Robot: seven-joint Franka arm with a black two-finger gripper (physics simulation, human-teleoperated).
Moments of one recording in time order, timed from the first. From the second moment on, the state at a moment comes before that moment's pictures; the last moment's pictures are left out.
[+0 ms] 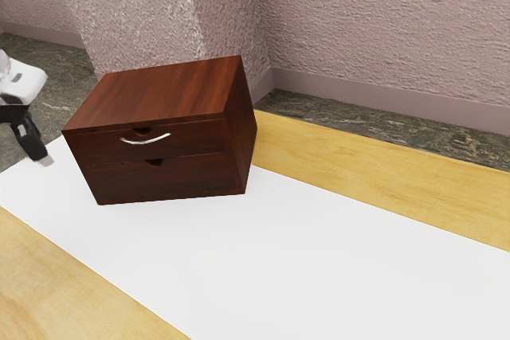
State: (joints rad) arm 0.27 -0.14 0.33 -1.84 0.11 2.02 0.99
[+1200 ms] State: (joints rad) arm 0.07 -0.27 0.31 -2.08 0.03 2.34 1.43
